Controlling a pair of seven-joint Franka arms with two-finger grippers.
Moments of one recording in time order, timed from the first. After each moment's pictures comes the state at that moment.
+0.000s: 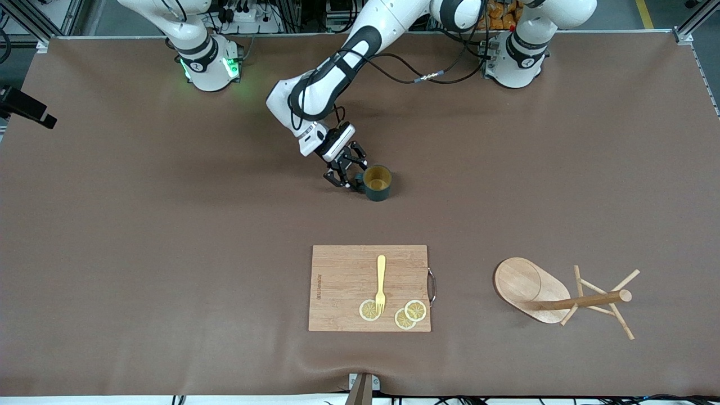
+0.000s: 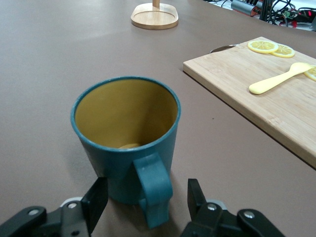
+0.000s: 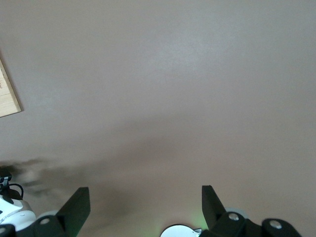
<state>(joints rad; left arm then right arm) -1.37 1.18 0.34 -0.98 0.45 1.62 -2.28 -0.11 -0.09 -0.03 -1.58 0.02 1.43 0.13</state>
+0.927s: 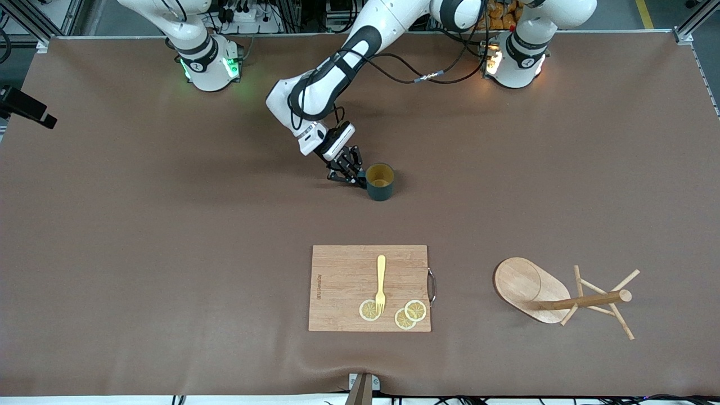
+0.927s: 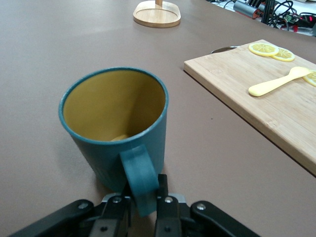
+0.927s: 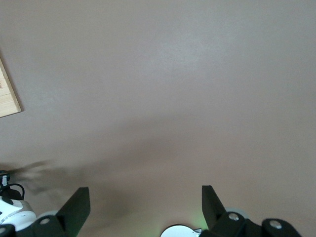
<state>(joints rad) -1.37 1.18 0.34 -0.98 0.45 1.63 -2.32 -0.11 -0.09 -0.03 -1.58 0.02 1.43 0.13</state>
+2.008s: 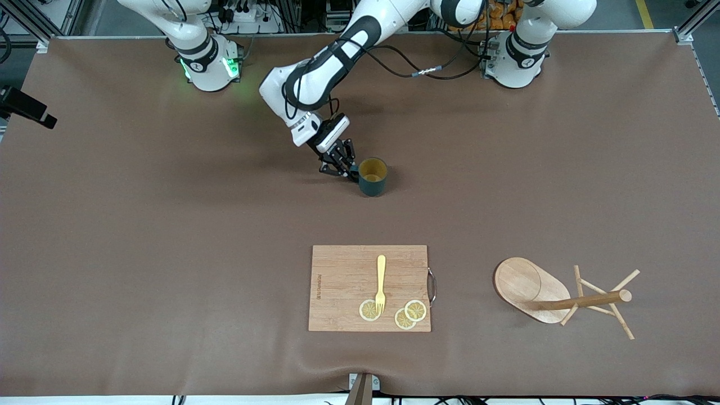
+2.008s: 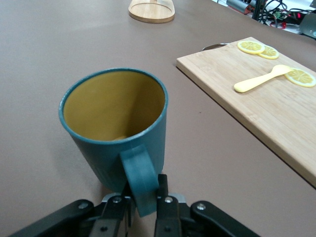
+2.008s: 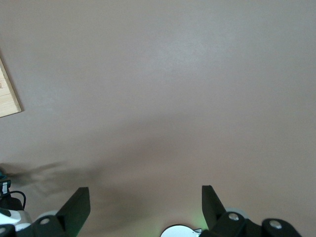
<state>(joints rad) -1.37 1.13 0.32 -0.97 0.45 1.63 -2.31 -0.11 -0.09 -0.03 -1.58 0.02 1.43 0.13</state>
